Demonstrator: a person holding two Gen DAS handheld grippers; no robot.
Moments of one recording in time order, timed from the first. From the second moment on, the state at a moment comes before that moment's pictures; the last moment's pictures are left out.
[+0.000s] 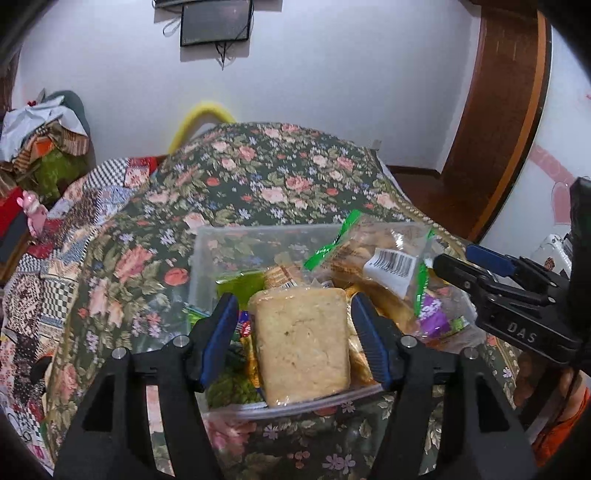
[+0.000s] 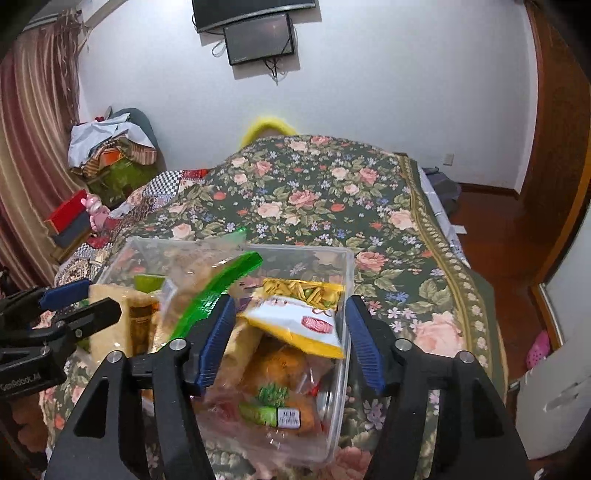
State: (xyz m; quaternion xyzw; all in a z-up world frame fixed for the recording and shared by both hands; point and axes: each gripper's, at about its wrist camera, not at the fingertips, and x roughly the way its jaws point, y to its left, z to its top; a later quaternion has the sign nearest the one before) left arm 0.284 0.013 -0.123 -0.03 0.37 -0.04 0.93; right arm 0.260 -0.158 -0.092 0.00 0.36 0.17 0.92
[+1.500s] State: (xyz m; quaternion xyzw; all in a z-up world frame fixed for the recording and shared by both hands) left arm 0.058 0.022 0.027 -0.01 0.13 -0.03 0.99; right arm 0.057 -0.159 0.046 0.01 0.12 0.18 0.98
